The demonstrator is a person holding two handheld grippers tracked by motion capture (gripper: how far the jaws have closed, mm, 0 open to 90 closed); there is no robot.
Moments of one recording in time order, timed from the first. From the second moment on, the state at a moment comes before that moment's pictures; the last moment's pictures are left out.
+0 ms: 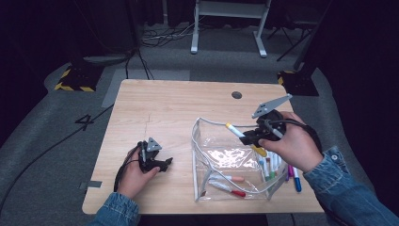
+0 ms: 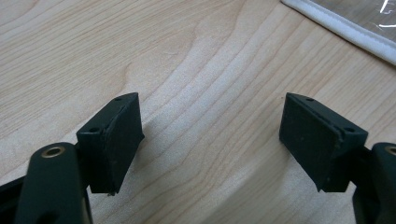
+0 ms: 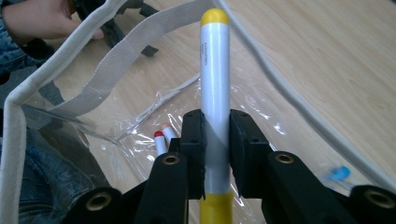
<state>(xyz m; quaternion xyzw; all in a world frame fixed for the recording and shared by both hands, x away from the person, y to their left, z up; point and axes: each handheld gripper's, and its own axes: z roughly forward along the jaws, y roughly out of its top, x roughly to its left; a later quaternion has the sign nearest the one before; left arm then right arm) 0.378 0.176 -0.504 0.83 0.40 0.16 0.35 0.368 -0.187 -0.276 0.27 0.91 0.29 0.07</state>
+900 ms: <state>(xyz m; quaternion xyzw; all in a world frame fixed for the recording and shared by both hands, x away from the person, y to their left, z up) 0.378 0.176 -0.505 0.83 0.40 0.16 0.35 0.377 -0.143 -0.372 0.21 0.96 0.18 -0.01</state>
